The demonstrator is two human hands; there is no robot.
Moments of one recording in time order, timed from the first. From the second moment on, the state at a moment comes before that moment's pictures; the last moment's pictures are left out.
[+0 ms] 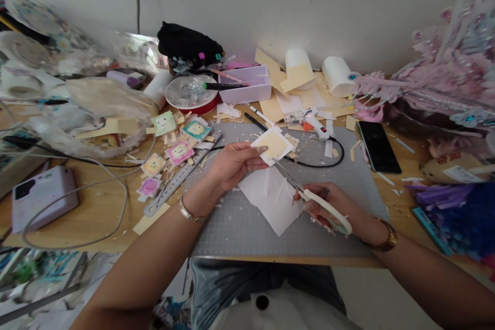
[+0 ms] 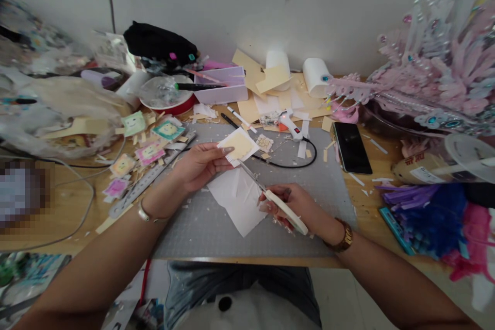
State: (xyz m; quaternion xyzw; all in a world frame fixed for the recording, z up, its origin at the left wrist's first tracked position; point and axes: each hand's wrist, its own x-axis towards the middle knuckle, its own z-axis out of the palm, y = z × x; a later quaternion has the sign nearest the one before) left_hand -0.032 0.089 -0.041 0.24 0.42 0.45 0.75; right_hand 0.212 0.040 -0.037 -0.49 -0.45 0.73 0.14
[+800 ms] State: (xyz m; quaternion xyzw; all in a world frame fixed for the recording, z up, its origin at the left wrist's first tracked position) left_hand -0.033 0.090 -0.038 0.24 0.42 0.45 0.75; right_hand 0.213 0.040 -0.035 -0.48 -0.46 0.74 0.13
